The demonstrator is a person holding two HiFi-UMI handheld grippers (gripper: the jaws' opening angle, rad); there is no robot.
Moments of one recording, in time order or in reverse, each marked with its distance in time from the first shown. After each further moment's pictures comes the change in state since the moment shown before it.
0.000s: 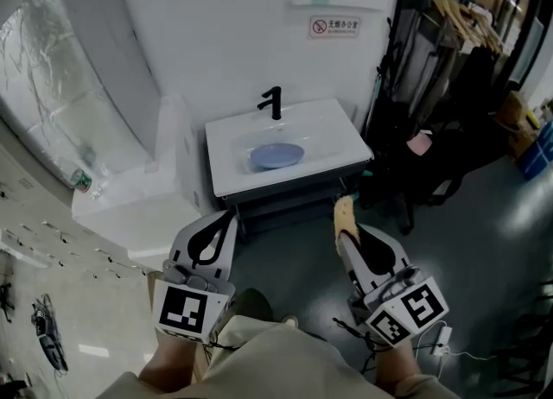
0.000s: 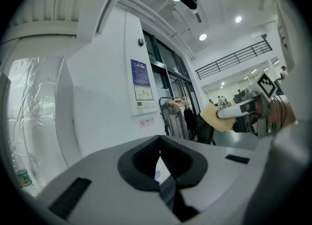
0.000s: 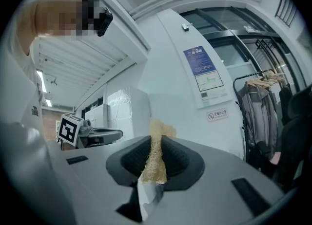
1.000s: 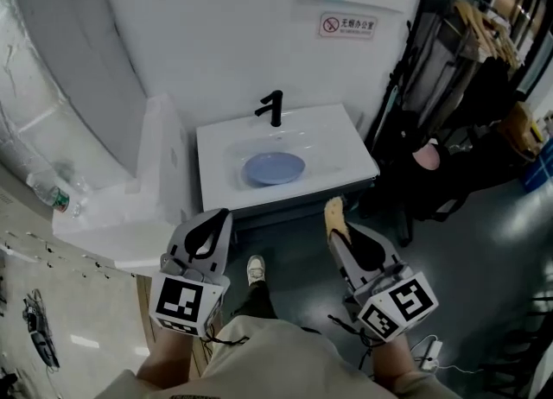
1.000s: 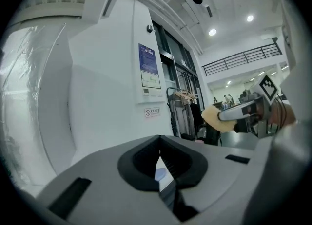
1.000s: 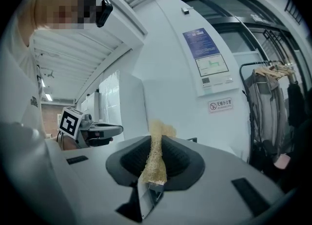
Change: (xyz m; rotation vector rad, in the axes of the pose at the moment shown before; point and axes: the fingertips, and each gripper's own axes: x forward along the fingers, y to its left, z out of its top) left arm 0.113 0.067 -0.061 -0.044 0.080 0.022; right arm 0.112 -0.086 -0.041 -0.019 0.121 0.026
